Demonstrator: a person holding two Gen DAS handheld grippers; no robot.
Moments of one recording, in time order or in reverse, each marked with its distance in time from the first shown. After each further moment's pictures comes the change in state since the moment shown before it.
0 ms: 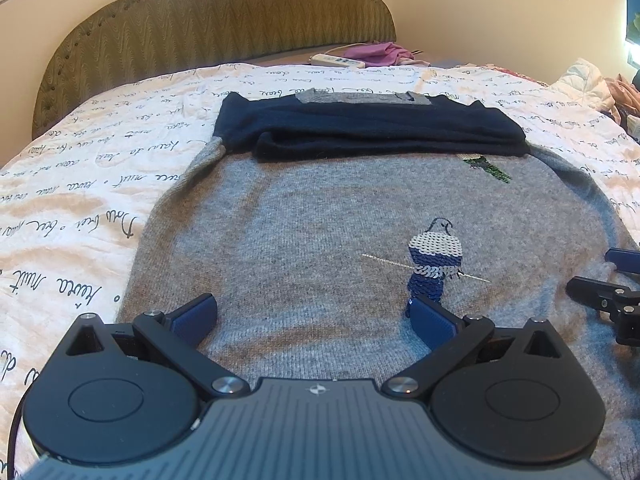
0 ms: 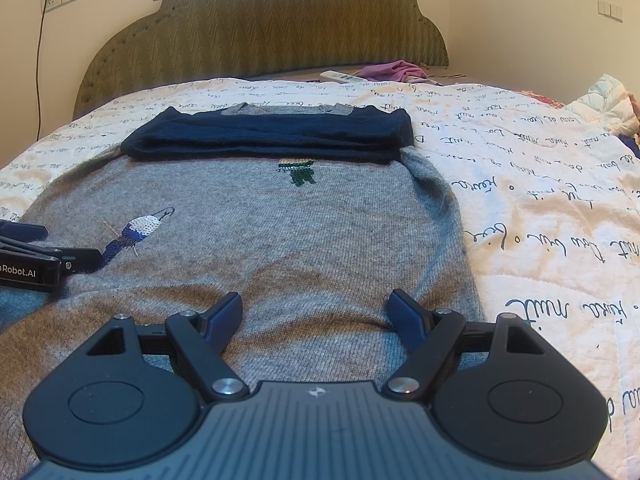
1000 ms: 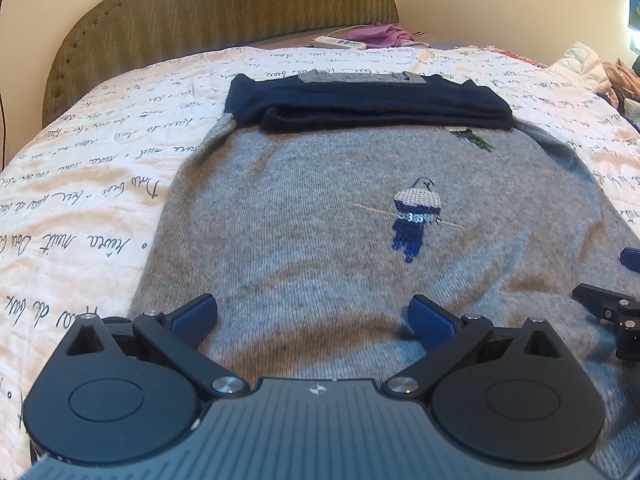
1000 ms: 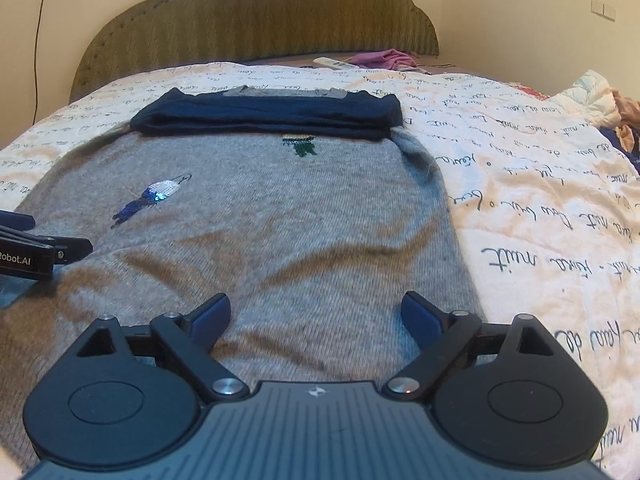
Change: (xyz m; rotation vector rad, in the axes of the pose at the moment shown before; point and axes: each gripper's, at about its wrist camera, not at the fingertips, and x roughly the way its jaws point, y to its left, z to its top) left arm -0.039 -0.005 -0.019 0.010 0.067 0.015; right arm -0.040 0.016 -0.021 -0.015 0.053 -0.052
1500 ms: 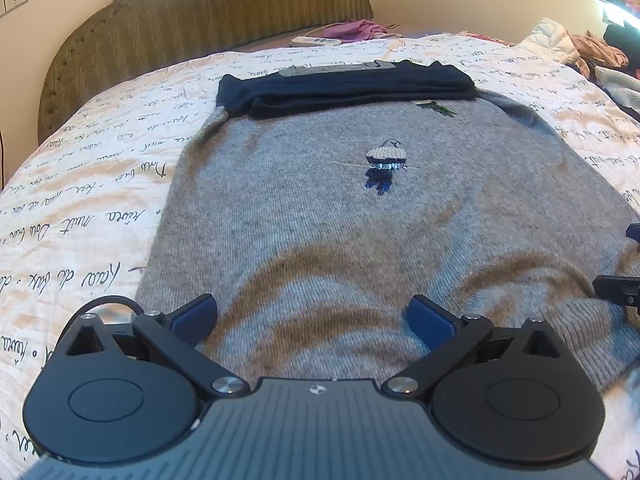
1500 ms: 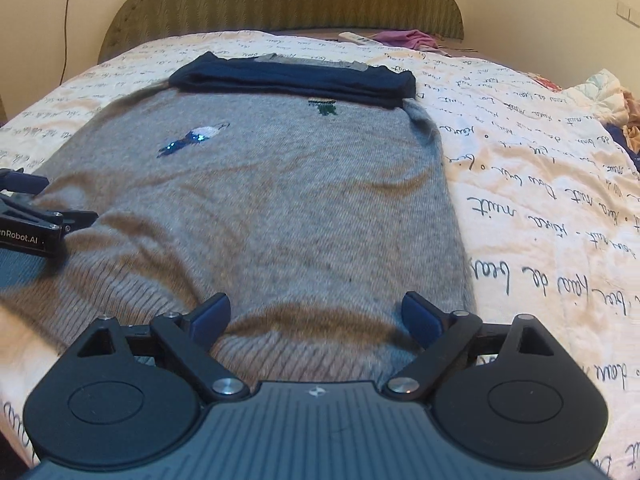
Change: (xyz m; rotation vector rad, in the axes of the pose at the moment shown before) left arm -0.036 -0.003 -0.037 0.085 -0.005 -0.018; right arm -0.048 -0.001 -0.030 -0.075 0.094 0.050
